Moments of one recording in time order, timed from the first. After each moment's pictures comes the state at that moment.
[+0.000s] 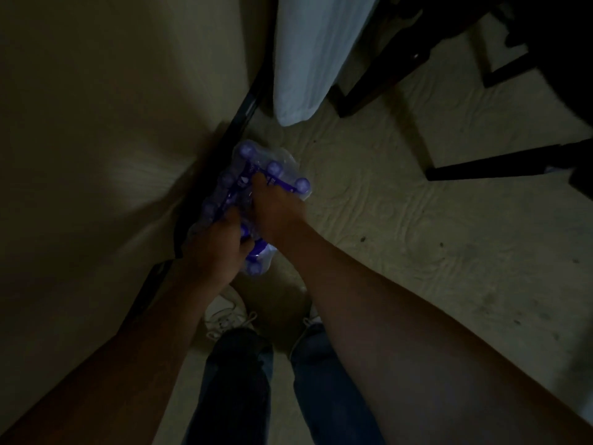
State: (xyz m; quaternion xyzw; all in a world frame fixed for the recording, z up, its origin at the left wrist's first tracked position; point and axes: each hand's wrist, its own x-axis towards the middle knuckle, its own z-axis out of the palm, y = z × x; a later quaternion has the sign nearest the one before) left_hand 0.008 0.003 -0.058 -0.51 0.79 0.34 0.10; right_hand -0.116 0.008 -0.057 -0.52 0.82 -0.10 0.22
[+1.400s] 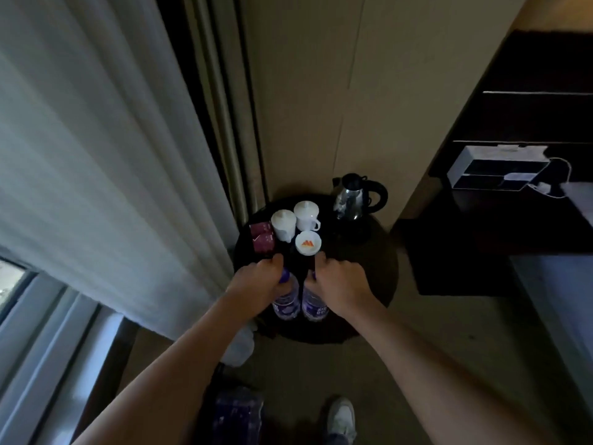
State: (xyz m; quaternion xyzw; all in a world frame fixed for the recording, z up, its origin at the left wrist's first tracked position) left_hand -0.345 -0.064 0.520 -0.16 0.97 0.15 0.08; right_hand -0.436 0.089 0.529 -0.45 0.89 -0.04 0.00
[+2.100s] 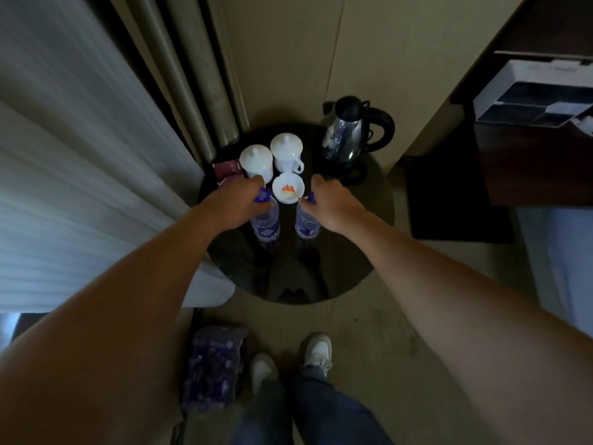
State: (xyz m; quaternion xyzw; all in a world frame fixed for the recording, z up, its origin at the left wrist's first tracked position) left_hand -0.466 -0.110 0.449 -0.17 0.94 0.26 0.12; right_hand -0.583 0.063 0.441 -0.37 0.88 -0.16 0.23
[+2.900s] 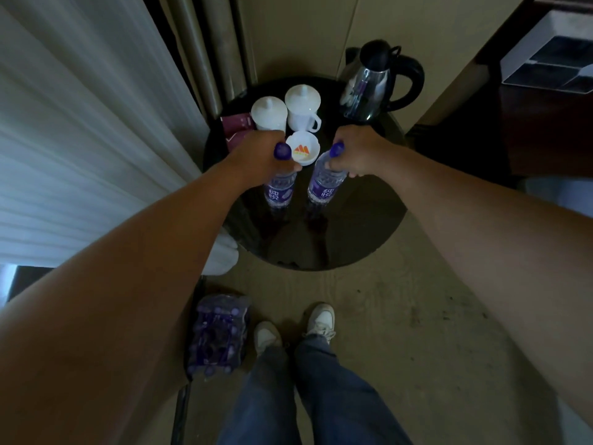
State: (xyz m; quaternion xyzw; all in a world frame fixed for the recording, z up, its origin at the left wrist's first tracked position) left_hand -0.459 -0.112 0.420 -0.17 0.91 0.36 0.05; right_hand -0.587 0.050 0.450 -0.32 0.88 -0.13 0.34
